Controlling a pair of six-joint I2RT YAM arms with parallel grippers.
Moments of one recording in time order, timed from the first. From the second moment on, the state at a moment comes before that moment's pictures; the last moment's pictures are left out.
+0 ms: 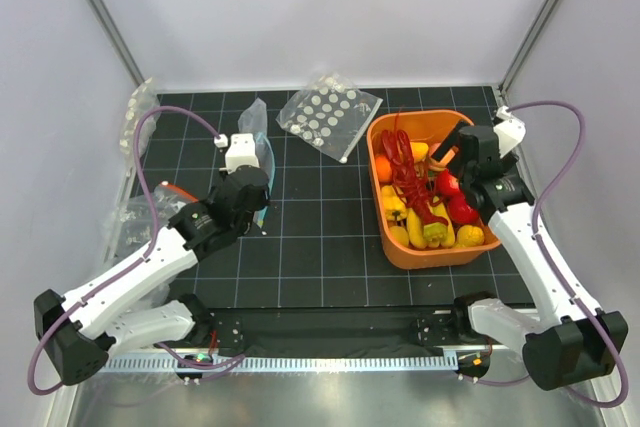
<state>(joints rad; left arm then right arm) -0.80 1.03 0.94 -0.48 -0.70 -0.48 0.22 1.06 1.01 -0.51 0.51 0.63</state>
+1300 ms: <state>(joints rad) -0.81 1.06 0.94 -0.48 -0.63 -0.48 0.49 1.20 1.07 -1.09 0.54 0.89</state>
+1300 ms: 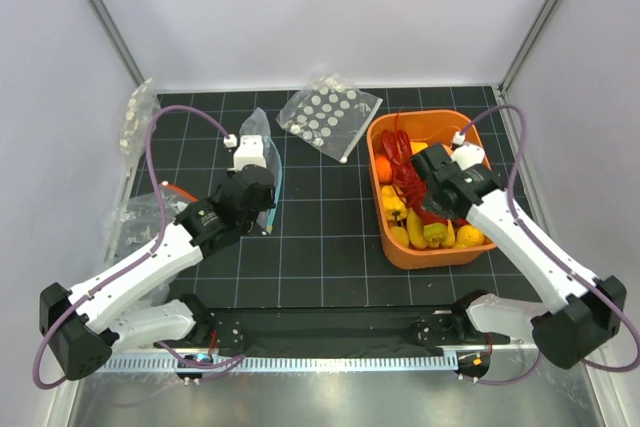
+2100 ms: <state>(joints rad) -0.81 1.11 0.94 -0.48 -0.61 -0.48 0.62 1.18 1.25 -1.33 0.44 0.86</state>
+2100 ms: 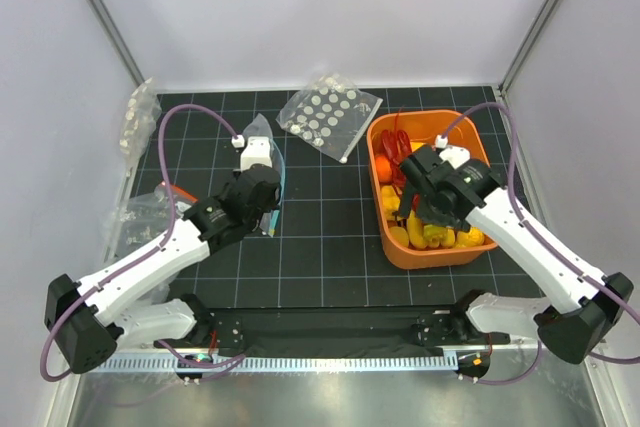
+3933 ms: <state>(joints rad) -0.81 1.15 0.95 -0.48 -0.49 -0.48 0.70 1.13 1.57 -1.28 0.55 0.56</state>
